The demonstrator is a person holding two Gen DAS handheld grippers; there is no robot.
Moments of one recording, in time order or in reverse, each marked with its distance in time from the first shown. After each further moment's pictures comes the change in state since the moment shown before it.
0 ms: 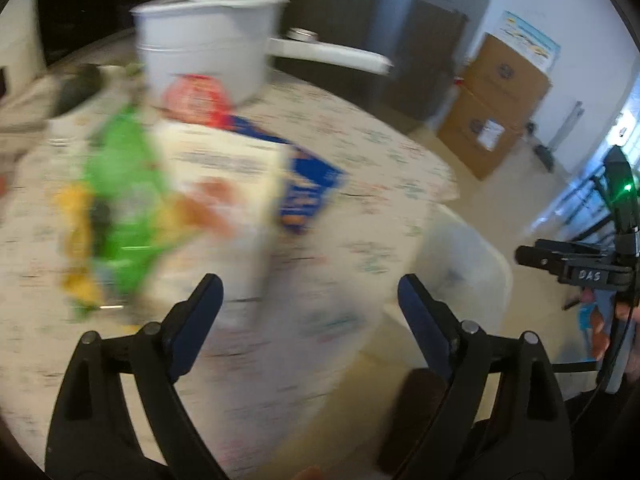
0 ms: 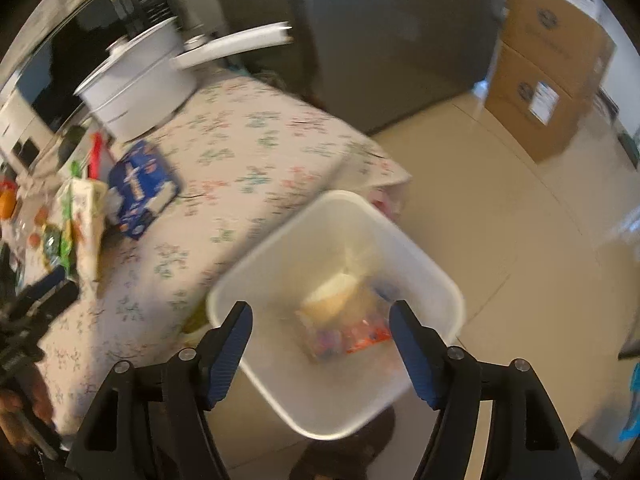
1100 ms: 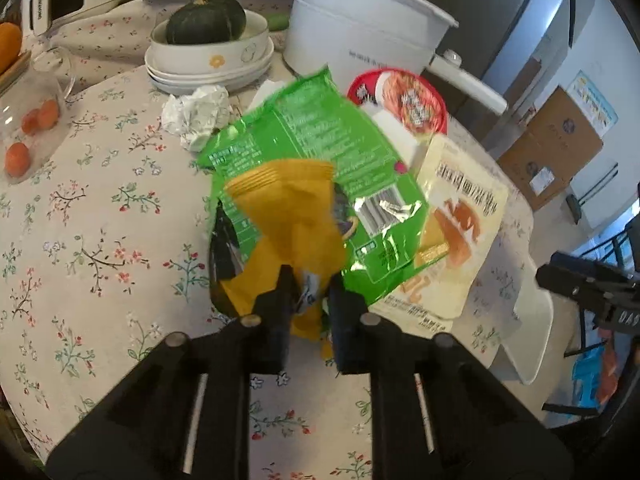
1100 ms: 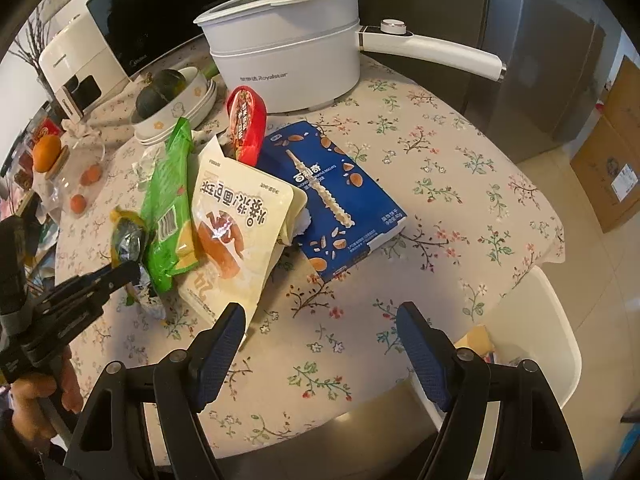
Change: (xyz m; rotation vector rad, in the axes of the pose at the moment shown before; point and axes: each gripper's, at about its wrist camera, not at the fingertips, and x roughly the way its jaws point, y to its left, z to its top) left arm 0.019 0.155 0.001 -0.211 0.030 0.030; right arm 0.035 0.198 0.052 -0.173 0.016 0.095
